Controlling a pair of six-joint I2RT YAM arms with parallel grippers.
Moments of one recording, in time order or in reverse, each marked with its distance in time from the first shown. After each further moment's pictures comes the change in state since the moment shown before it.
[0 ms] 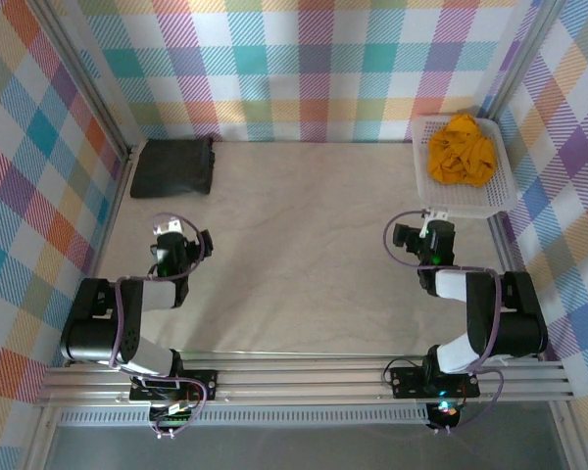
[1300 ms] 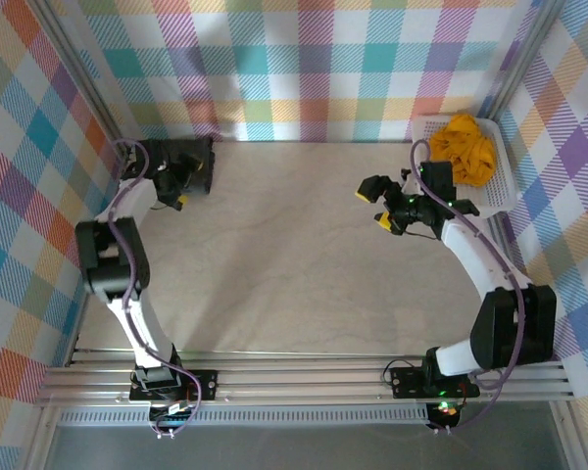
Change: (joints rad) left arm 0.130 0.352 1.147 -1.132 0.488 -0.745; right arm 0.098 -0.103 0.706 -1.072 -0.738 0.698
